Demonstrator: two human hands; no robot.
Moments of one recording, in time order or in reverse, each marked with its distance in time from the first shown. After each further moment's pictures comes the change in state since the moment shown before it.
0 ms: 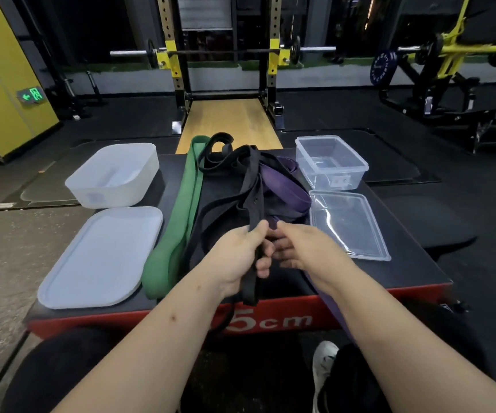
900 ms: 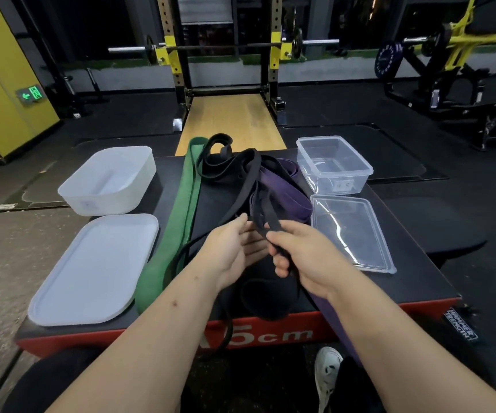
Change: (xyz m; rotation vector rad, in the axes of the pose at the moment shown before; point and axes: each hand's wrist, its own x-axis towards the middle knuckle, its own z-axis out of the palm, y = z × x) left_hand 0.054 0.006 -0.014 -0.136 0.143 -0.104; right_hand 0.017 -0.008 0.000 0.150 -0.151 -0.099
